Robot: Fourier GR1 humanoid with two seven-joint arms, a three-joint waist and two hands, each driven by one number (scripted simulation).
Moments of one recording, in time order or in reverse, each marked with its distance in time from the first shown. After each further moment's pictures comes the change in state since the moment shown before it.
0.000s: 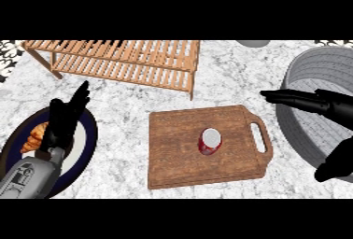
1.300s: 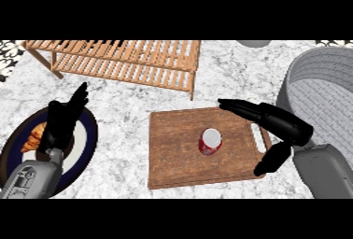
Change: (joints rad) left arm 0.039 -0.130 0.183 -0.012 -0.181 -0.152 0.020; right arm 0.036 0.383 0.027 0.132 0.390 -0.137 -0.053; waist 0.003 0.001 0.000
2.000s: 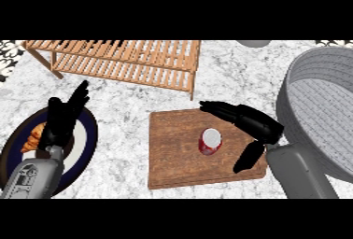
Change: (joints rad) left arm -0.013 -0.059 0.081 -0.007 -0.071 -0.074 0.025; right arm -0.038 0.143 0.014 0.124 0.150 -0.060 -0.043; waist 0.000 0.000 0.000
